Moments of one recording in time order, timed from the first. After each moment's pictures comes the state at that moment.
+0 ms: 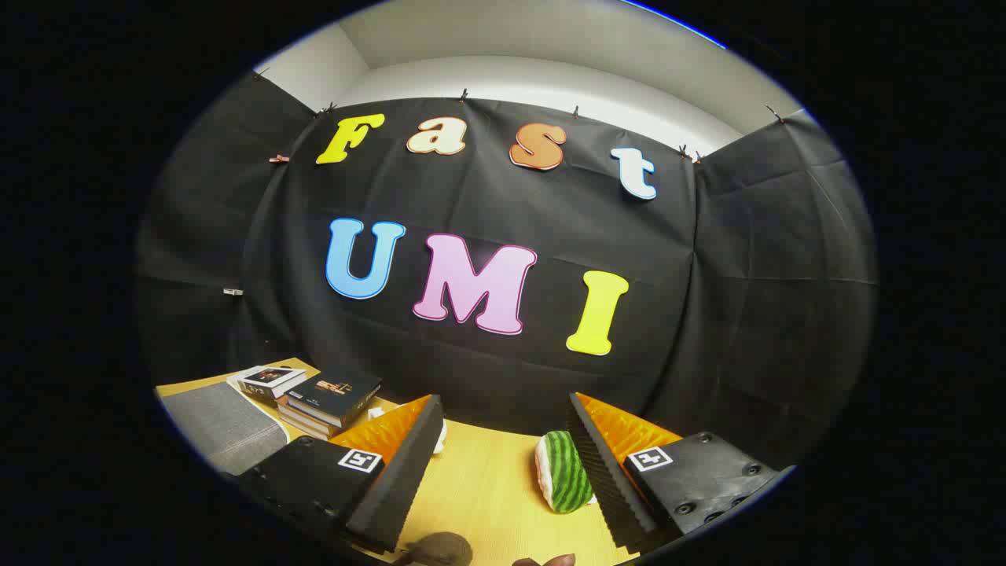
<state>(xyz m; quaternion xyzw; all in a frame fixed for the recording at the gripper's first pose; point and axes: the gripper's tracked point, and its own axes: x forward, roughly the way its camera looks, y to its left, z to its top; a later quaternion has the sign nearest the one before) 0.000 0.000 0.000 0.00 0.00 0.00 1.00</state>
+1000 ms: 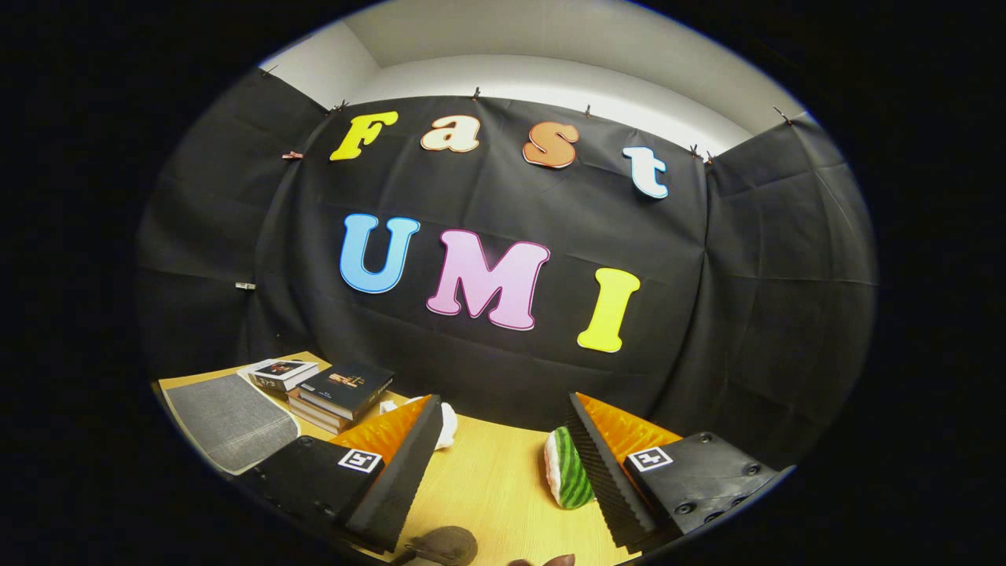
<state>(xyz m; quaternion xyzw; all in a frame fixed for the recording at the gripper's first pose) -0.010 0.018 -0.010 0.00 0.01 0.03 1.00</state>
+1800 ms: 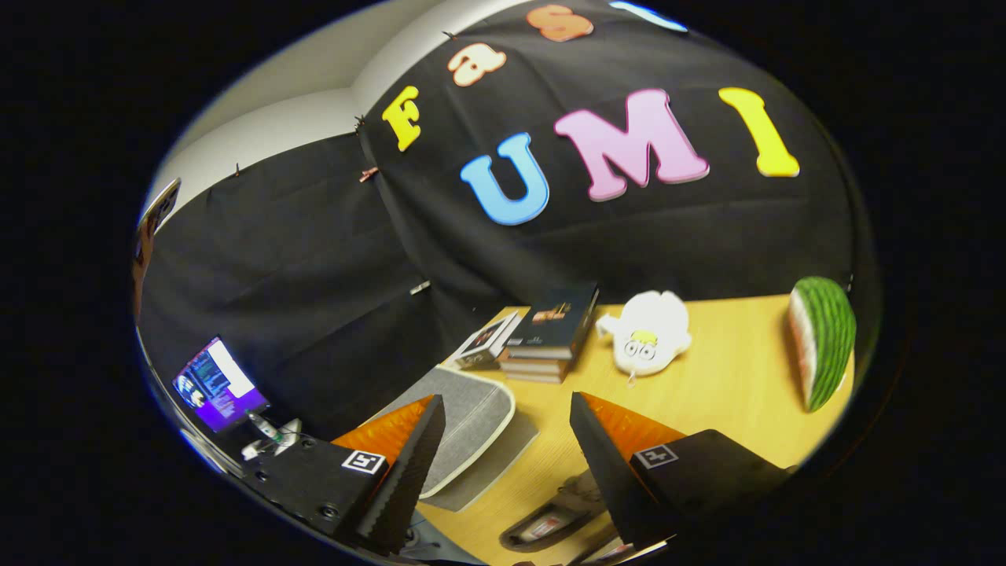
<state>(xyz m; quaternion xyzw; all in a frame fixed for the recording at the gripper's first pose) -0.030 0.213 -0.099 0.27 0.23 0.38 0.86</state>
